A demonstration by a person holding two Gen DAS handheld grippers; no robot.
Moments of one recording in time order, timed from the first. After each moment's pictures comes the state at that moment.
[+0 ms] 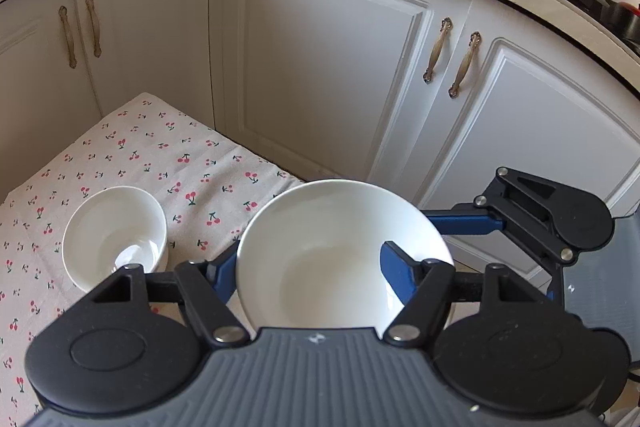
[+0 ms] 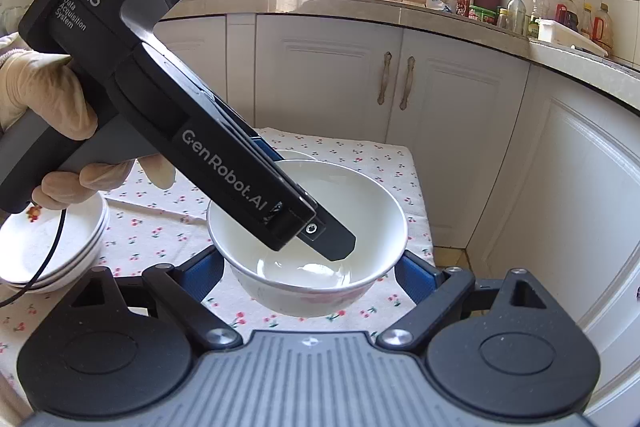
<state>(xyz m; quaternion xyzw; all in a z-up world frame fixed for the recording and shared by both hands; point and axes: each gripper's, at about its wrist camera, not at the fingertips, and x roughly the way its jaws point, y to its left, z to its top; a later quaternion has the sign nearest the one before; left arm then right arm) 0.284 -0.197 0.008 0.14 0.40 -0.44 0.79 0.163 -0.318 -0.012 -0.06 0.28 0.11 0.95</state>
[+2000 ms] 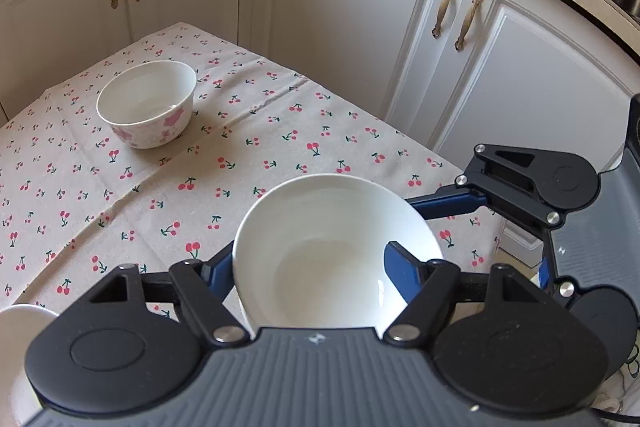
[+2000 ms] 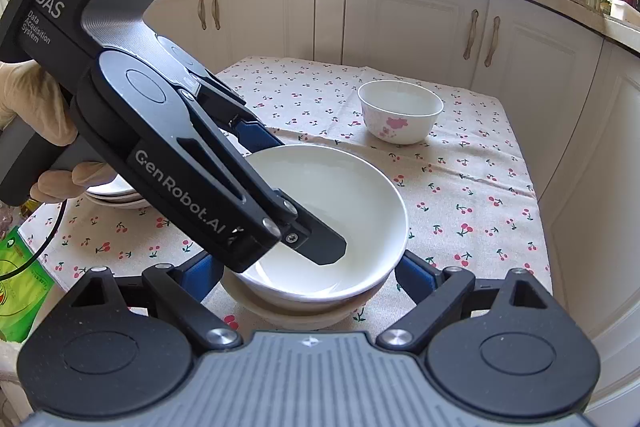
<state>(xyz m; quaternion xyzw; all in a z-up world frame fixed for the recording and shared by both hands) 0.214 -0.117 -0.037 0.13 0.42 -0.41 0.80 0.122 -0.262 -0.047 -0.08 0.35 0.20 0.91</state>
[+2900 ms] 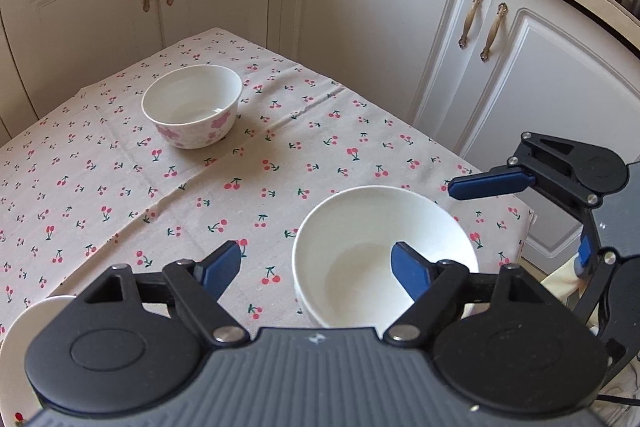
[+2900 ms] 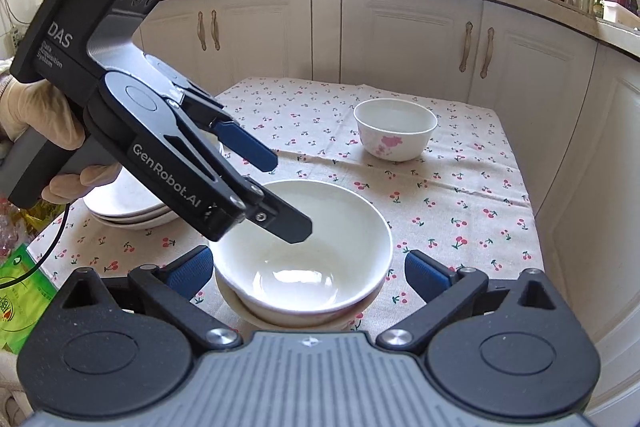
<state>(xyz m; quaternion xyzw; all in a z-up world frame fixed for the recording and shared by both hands) 0.223 -0.090 -0.028 0.13 0.41 -0.37 0.82 0.116 -0.268 -0.036 -0.06 0.32 0.20 0.92</state>
